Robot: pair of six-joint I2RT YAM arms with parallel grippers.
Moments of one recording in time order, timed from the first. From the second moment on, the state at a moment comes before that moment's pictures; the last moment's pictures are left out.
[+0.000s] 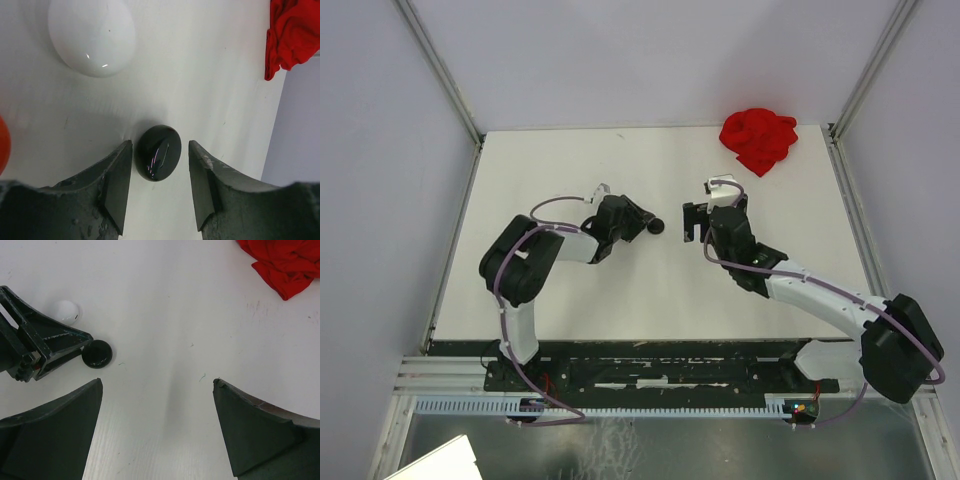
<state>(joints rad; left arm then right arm) -0.55 1.95 0.92 0.49 -0.08 -1.16 0.71 1.26 0.75 0.14 0.52 0.19</state>
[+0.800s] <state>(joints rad) -0.55 1.13 0.71 0.10 -0.41 -0.96 0.71 1.01 0.79 -0.36 0.63 0.57</state>
